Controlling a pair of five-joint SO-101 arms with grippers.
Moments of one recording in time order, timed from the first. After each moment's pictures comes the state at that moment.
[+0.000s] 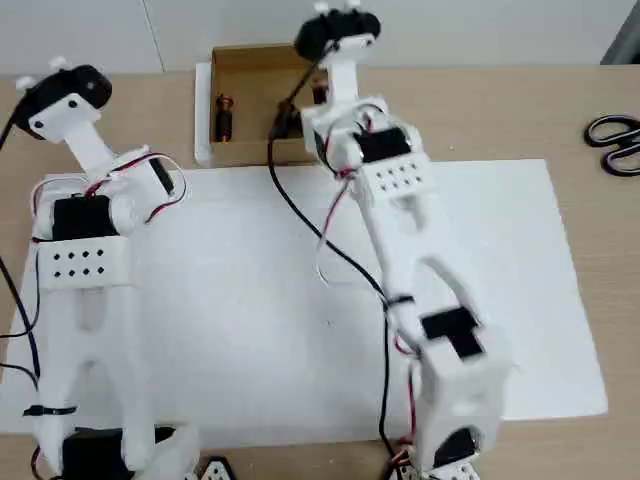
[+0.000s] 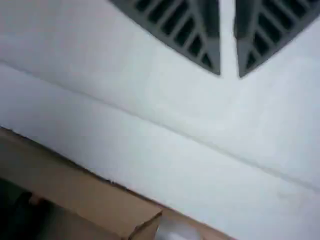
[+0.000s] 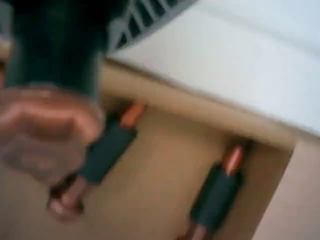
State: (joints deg) left arm -9.5 -18.1 13.4 68.3 28.6; right arm -20.7 23.5 -25.7 47.0 -5.1
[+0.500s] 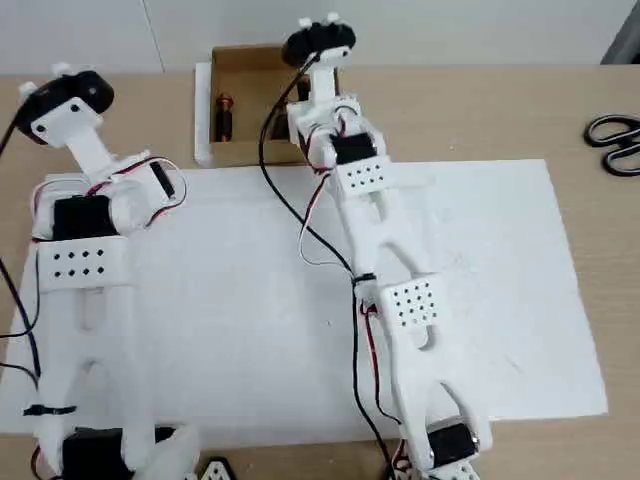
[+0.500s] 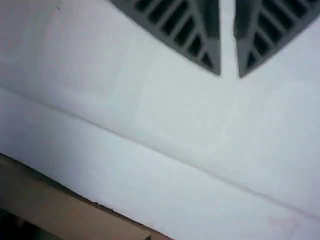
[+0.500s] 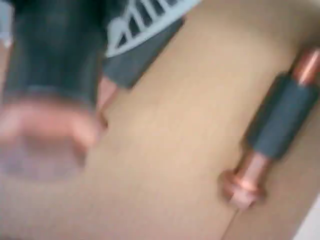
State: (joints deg) left arm -9.5 -18.1 13.4 70.0 28.8; right arm -20.7 70.8 -75.9 44.8 -5.1
